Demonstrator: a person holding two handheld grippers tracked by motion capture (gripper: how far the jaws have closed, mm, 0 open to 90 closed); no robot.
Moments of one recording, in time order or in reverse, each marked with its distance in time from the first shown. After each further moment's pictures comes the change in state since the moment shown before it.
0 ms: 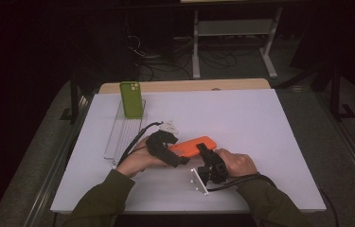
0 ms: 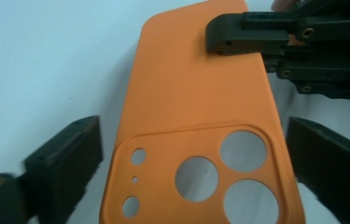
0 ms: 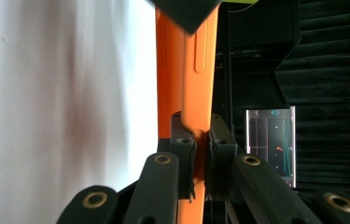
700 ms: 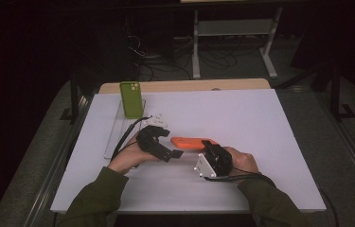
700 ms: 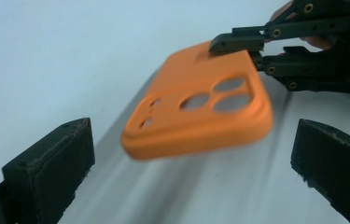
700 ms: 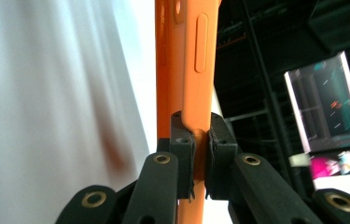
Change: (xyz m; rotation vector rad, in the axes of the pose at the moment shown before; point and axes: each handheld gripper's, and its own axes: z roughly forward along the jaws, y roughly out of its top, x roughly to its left) left arm 0.013 -0.001 -0.028 -0.083 0.036 -0.007; right arm -0.016 -0.017 0.008 0.078 0.131 0.320
